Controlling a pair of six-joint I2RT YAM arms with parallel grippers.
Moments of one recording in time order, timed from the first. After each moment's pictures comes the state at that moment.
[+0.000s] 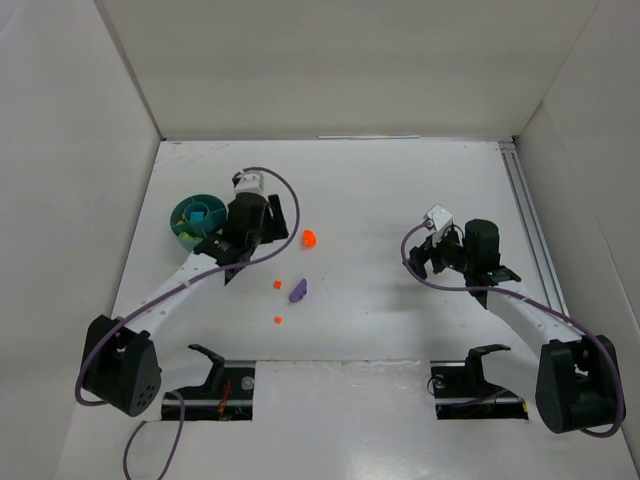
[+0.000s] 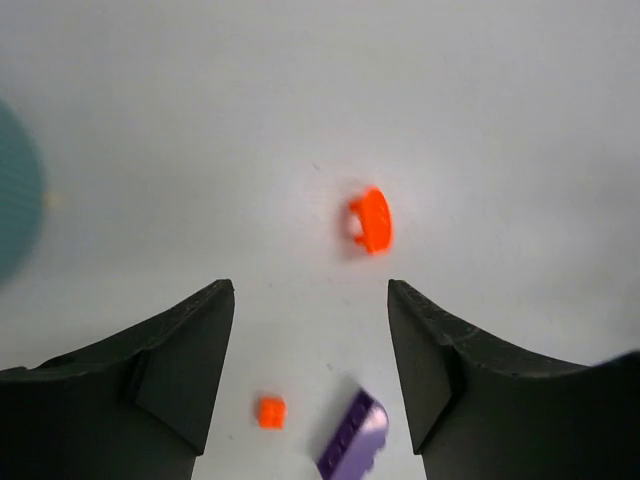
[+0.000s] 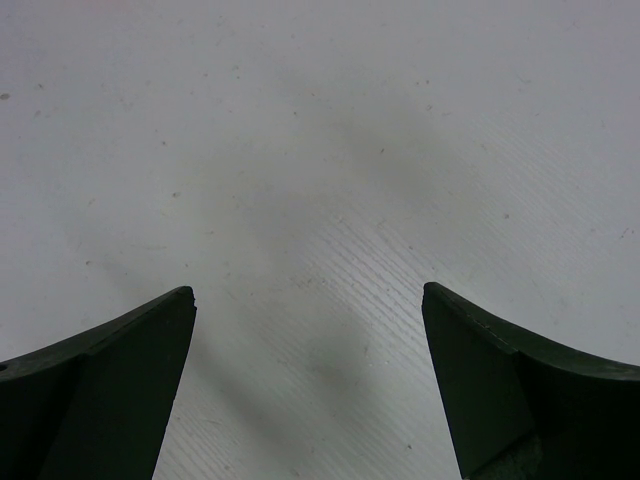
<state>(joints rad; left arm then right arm) -0.44 1.21 0.85 -0.22 -0.30 -0.47 0.14 1.09 0.47 0.09 -0.52 -0.35</state>
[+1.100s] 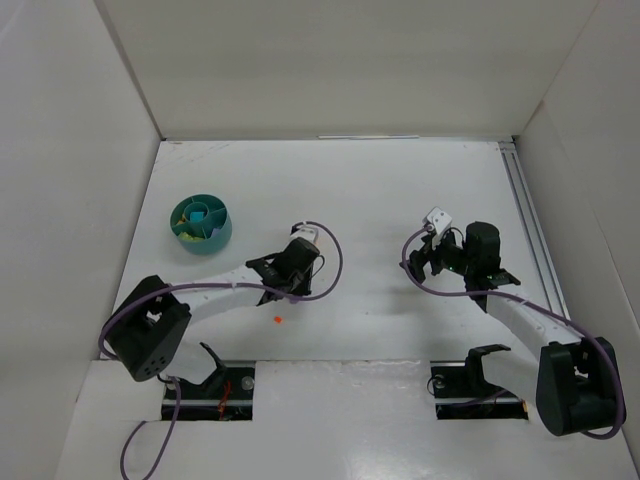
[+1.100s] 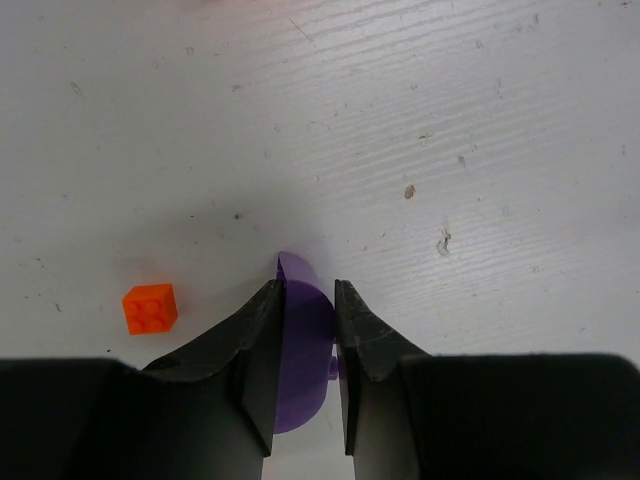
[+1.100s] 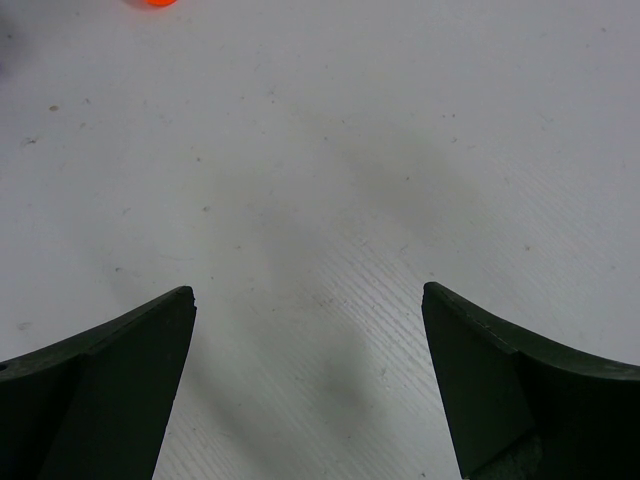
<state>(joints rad) -0.81 1.41 0.70 -0.25 -0.26 -0.50 0.14 1.08 0.44 0.17 -0.60 -0.34</state>
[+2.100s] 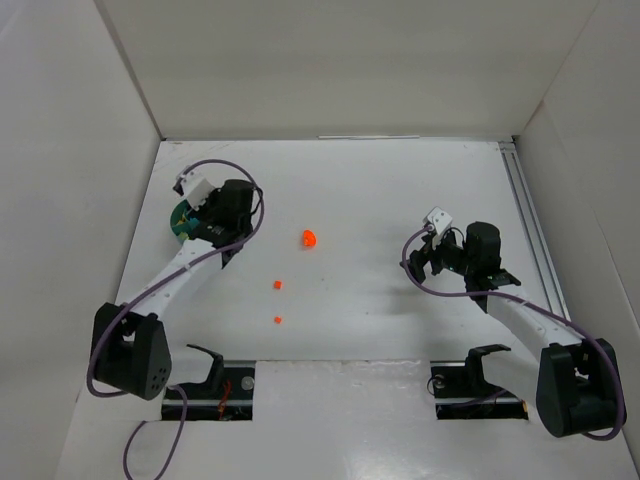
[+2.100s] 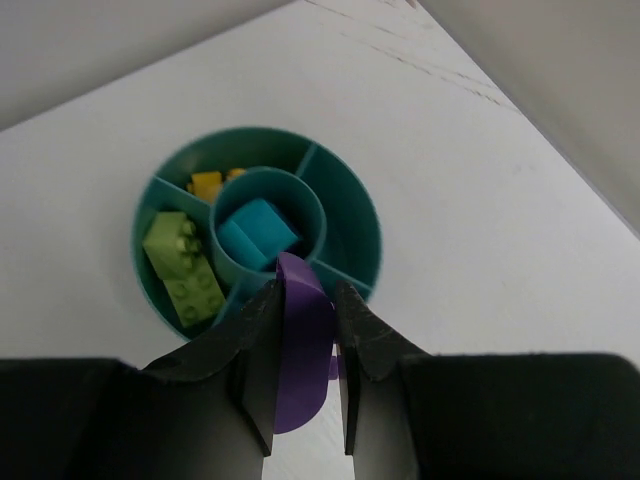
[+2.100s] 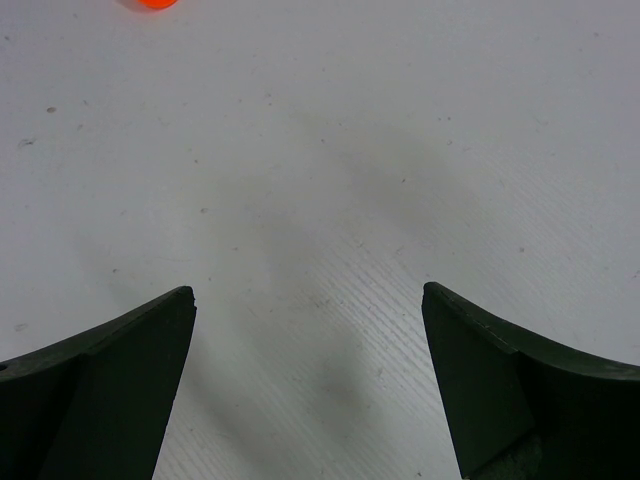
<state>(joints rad) -0.38 1.28 0.91 -0.25 -0.97 -0.84 0.14 1.07 0.44 0.17 -0.60 -0.35</state>
